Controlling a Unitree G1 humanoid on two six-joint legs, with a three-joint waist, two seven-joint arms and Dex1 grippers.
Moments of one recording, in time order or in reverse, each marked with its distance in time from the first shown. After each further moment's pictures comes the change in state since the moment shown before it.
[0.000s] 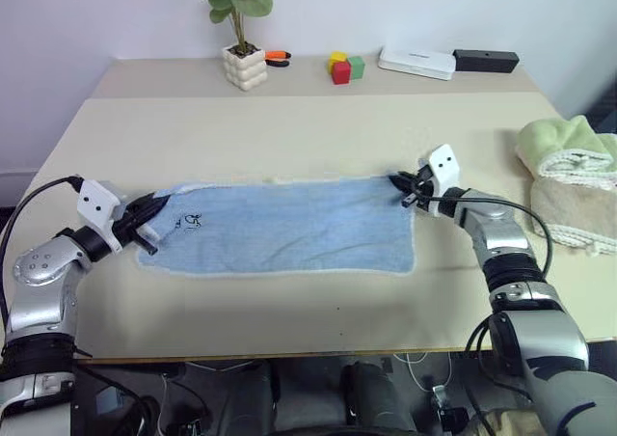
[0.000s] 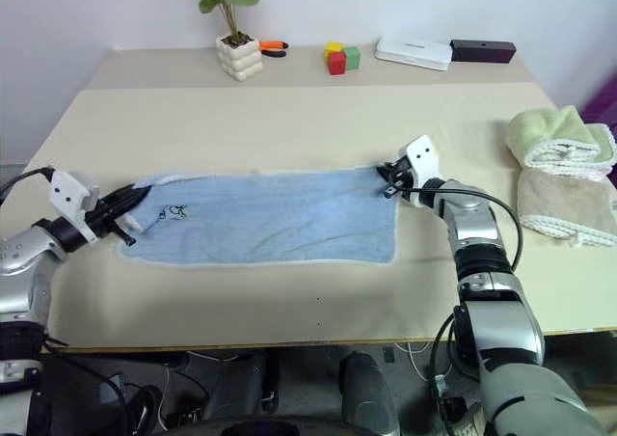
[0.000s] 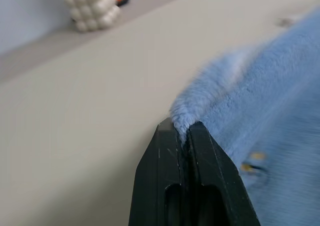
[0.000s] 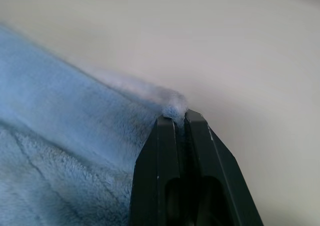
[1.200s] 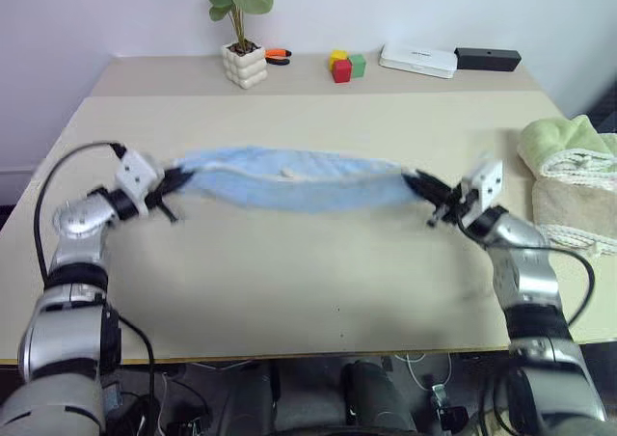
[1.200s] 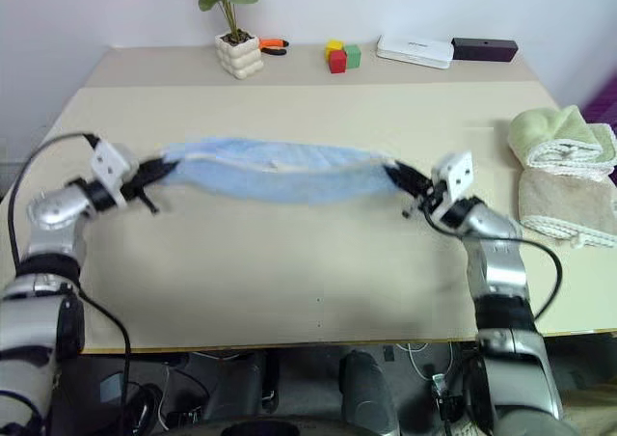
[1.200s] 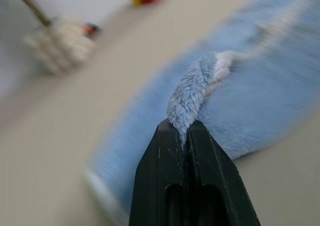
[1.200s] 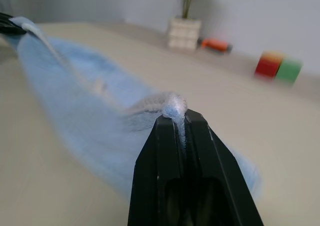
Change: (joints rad) left arm -0.356 -0.023 -0.127 0.618 0.107 -0.450 -0.254; right arm 0.377 -0.024 -0.113 -0.446 0.306 -0.103 0.157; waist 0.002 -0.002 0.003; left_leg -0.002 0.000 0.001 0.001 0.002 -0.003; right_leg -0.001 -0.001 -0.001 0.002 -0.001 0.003
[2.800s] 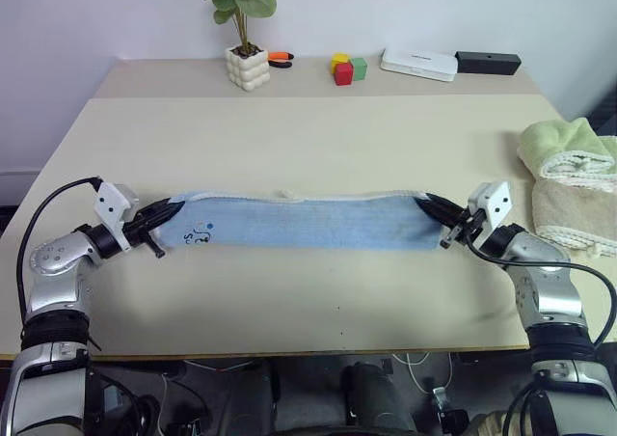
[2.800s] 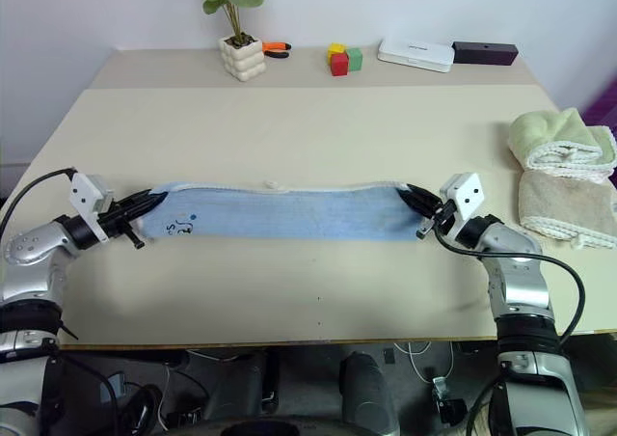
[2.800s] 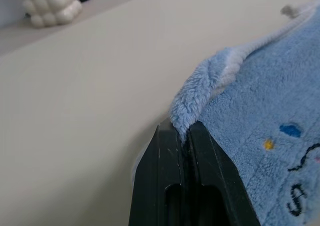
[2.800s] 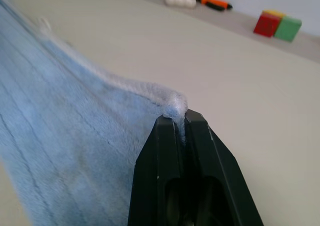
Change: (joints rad) left arm 0.228 0.011 0.069 -0.291 -0.108 0.328 0.018; right arm 0.028 -0.039 0.009 0.079 -0.091 -0.034 -0.044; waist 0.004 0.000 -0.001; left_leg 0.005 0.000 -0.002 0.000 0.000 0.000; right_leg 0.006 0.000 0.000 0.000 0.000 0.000
